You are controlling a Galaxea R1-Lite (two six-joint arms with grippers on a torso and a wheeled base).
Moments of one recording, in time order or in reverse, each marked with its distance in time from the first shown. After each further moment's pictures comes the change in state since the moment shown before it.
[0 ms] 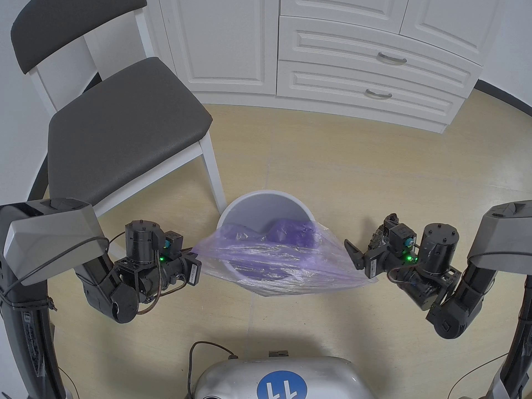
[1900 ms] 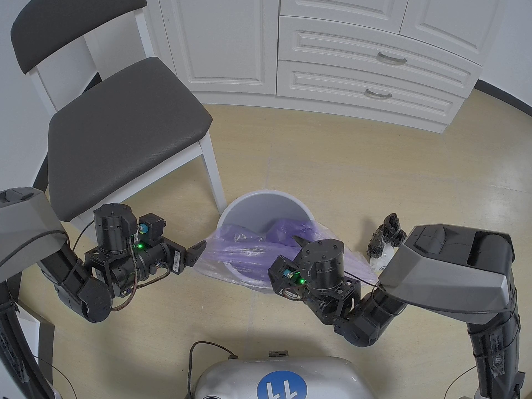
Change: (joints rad) left arm 0.019 -0.214 0.108 -0.003 -0.043 0.029; right arm 0.321 0.274 -0.551 0.422 -0.206 -0.533
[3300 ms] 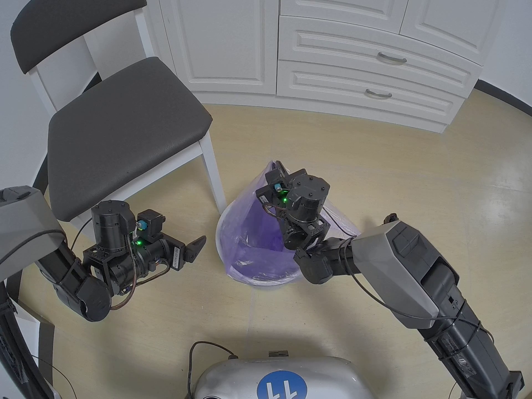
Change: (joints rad) left arm -0.003 -0.013 -0.004 -0.012 0.005 -0.001; right arm -0.105 0.346 -0.974 0.074 -0.091 0.124
